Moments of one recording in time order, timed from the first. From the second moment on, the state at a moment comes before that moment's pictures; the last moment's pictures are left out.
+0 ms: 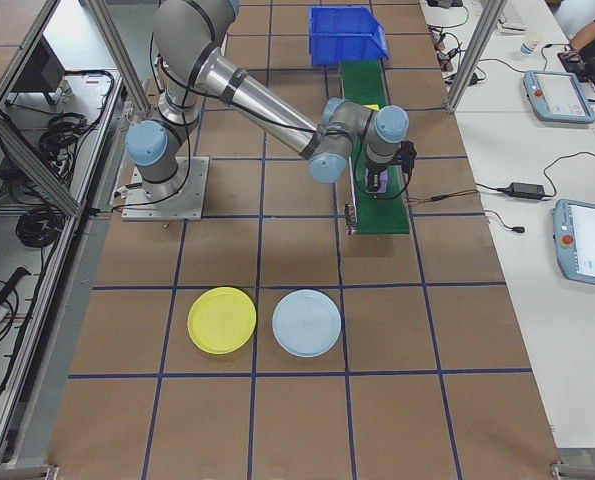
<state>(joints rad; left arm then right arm) -1.50 -1.53 -1.50 -1.62 1.56 0.13 1.19 -1.12 1.58 -1.99 -1.36 -0.33</state>
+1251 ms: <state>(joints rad) -1.50 -1.53 -1.50 -1.62 1.55 0.13 0.53 -1.05 1.57 -1.98 -1.47 -1.00</state>
